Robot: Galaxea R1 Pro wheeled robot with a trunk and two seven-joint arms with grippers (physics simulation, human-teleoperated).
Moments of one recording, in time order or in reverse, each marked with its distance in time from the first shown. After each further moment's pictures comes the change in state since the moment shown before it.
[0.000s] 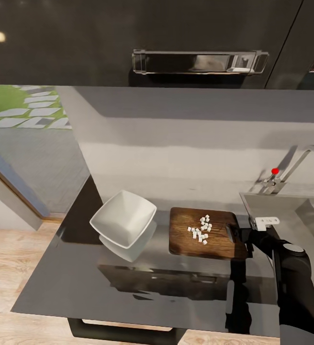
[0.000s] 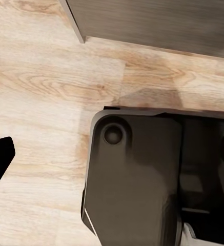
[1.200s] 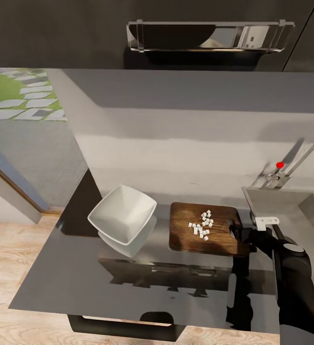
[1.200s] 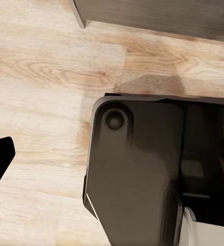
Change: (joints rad) left arm 0.000 0.000 -0.001 0.000 0.000 0.000 0.000; right arm 0.000 0.001 -0.001 -0.002 -0.012 0.002 -0.001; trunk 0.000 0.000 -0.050
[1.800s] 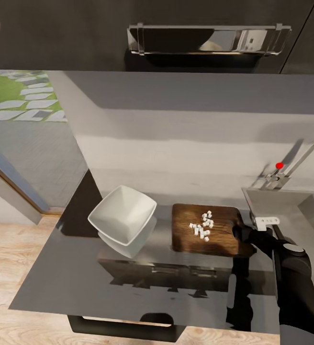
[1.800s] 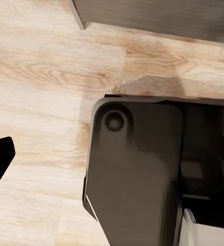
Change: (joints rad) left arm 0.000 0.000 0.000 0.001 0.000 0.000 0.000; right arm 0.000 0.000 -0.001 0.001 0.023 -0.006 0.001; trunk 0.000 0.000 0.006
